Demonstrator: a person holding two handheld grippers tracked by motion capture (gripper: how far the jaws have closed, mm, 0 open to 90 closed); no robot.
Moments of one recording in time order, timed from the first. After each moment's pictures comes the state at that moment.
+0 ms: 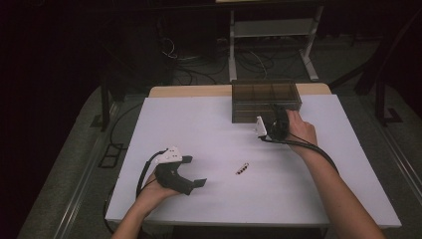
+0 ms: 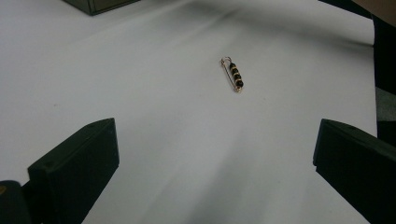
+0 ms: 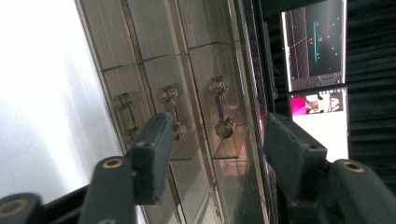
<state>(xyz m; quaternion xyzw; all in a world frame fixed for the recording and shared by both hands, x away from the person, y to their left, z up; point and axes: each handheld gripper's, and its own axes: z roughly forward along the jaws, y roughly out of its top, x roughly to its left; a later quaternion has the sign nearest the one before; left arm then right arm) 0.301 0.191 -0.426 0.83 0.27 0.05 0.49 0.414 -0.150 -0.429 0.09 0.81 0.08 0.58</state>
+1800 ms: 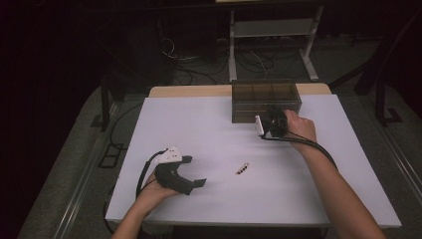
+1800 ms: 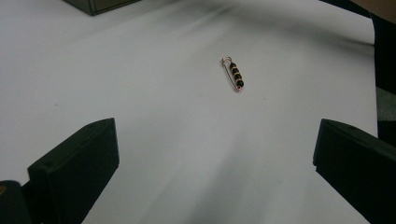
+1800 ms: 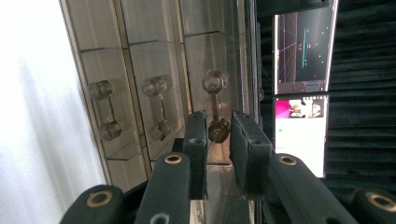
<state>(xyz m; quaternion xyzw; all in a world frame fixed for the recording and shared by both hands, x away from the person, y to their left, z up) 0.301 0.191 -0.426 0.83 0.27 0.05 0.49 0.427 -0.150 -0.435 0.05 0.80 0.04 0.60</state>
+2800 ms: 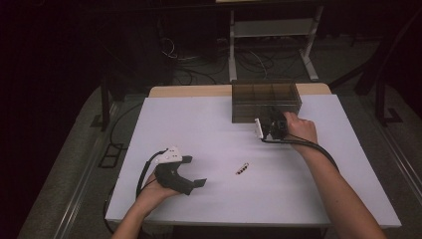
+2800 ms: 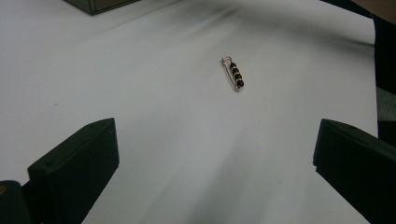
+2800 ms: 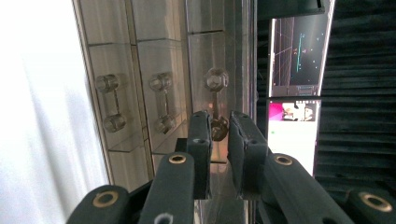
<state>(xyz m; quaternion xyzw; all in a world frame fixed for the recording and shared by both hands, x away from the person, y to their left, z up) 0.301 0.191 -0.426 0.83 0.27 0.05 0.49 0.419 -0.149 -0.436 0.04 0.79 0.03 0.61</state>
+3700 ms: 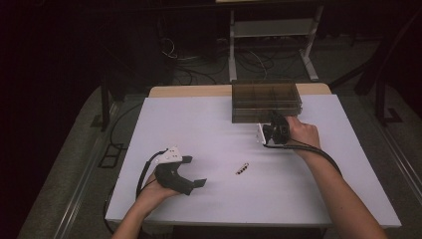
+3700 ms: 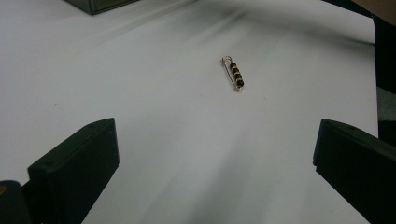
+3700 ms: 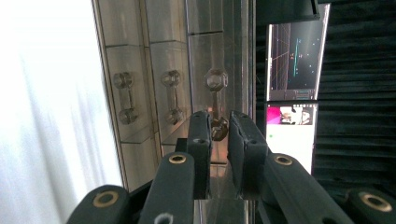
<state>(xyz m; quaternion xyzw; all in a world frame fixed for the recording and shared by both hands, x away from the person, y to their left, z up) 0.301 0.190 -0.427 0.83 0.27 0.05 0.49 0.403 -0.153 -0.437 0.03 0.79 0.04 0.61</state>
